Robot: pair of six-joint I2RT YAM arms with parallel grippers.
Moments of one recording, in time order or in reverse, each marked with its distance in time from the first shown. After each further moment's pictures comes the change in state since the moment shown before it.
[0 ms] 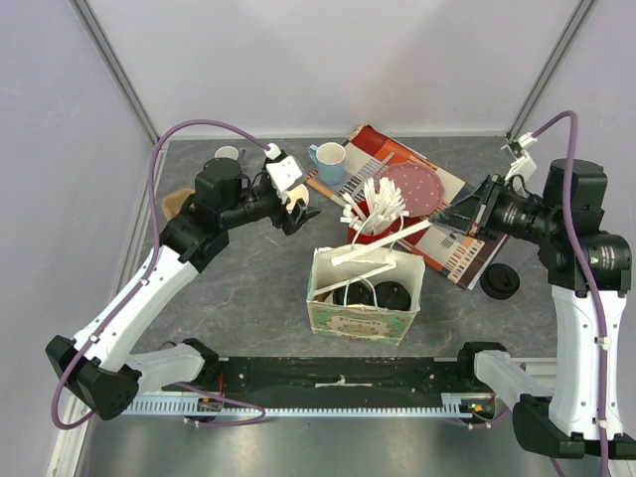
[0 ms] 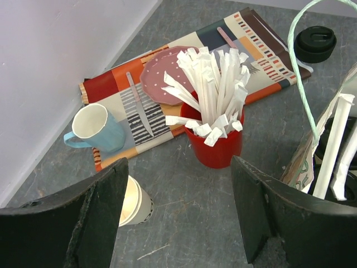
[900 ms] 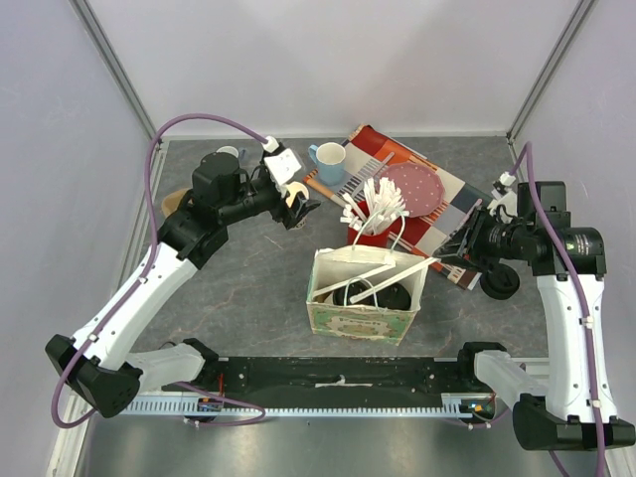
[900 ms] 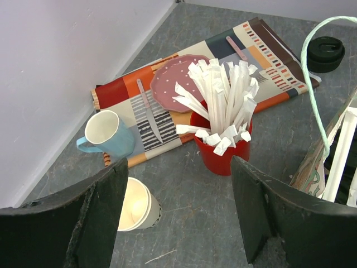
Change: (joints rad) left arm 0.000 0.015 0.047 0.000 -0.023 -0.003; right arm 0.000 -0.010 -0.191 -0.183 0.253 -0.006
